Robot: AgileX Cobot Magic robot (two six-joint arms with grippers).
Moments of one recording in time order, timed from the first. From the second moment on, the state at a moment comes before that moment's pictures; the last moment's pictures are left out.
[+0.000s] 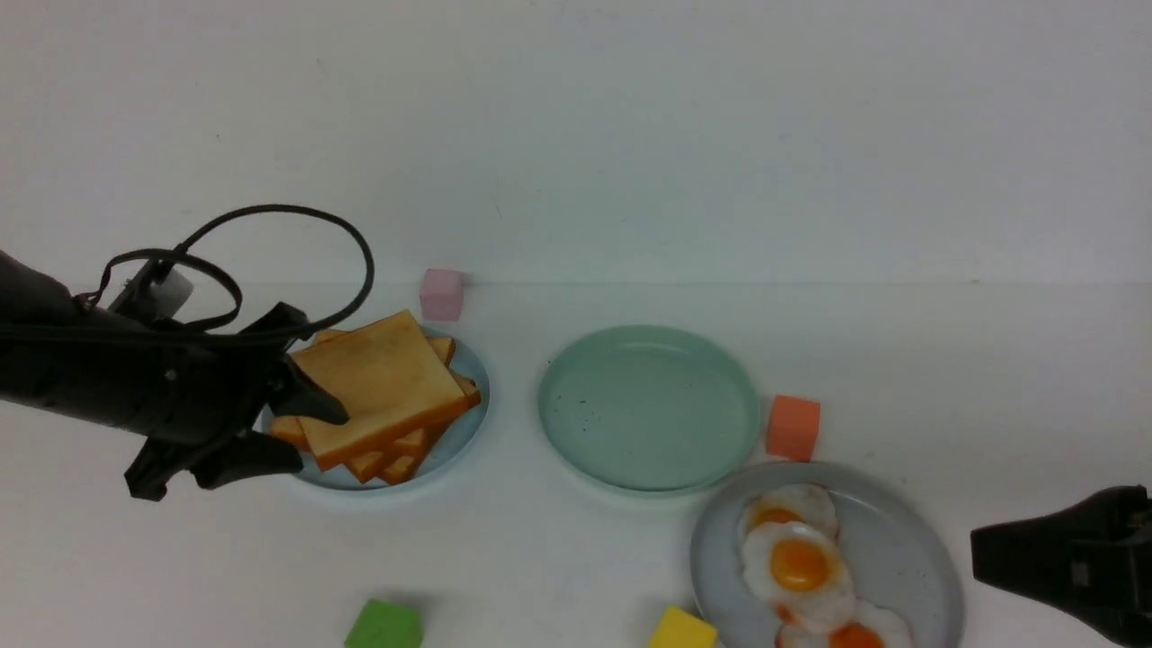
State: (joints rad) right arm 0.26 0.82 -0.69 0.57 0.78 -0.16; left arm 0.05 1.66 -0.97 -0.91 0.62 0.11
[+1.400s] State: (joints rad) right arm 0.26 0.82 -0.69 0.68 0.86 -0.16; left arm 0.05 1.78 -0.97 -1.02 0.53 0.31
